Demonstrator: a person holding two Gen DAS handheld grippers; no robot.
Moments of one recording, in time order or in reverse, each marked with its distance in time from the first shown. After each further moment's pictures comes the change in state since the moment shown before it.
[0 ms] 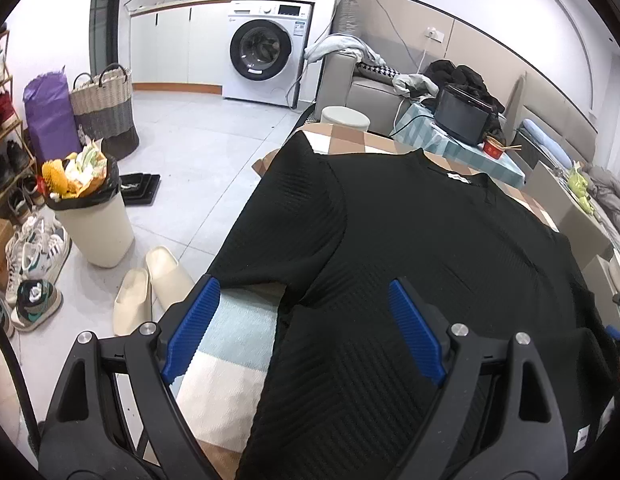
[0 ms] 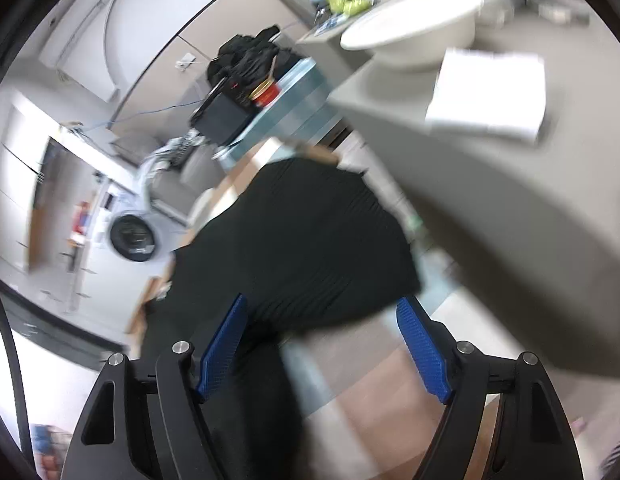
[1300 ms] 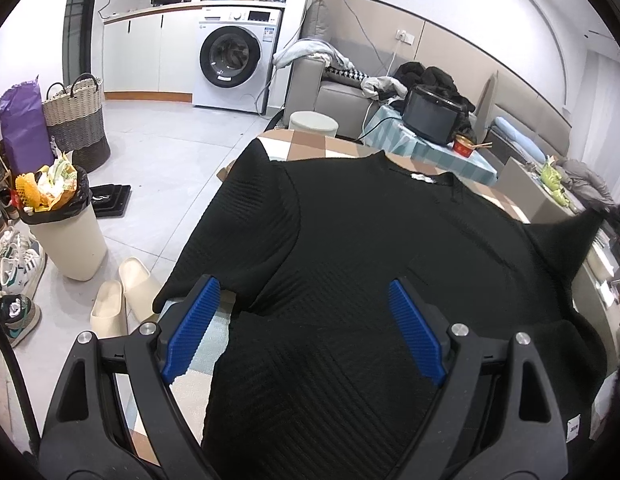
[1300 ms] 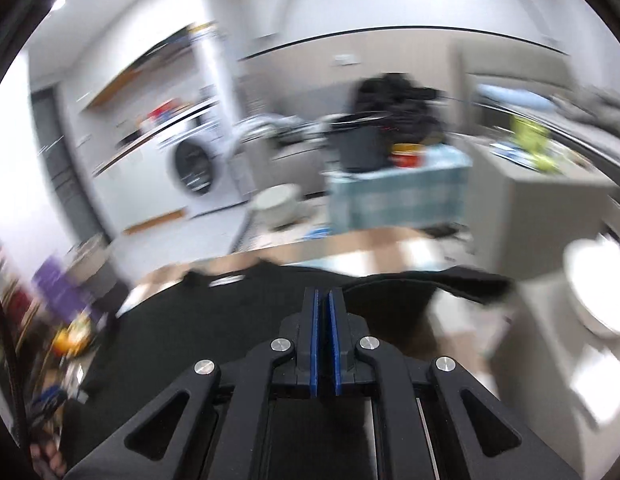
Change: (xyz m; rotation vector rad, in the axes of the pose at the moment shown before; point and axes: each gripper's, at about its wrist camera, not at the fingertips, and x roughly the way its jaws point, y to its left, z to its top) left arm -0.010 -0.035 -0.001 0.031 -0.010 -0.107; right arm 0.006 0.207 0.016 -0.692 -0.103 0.184
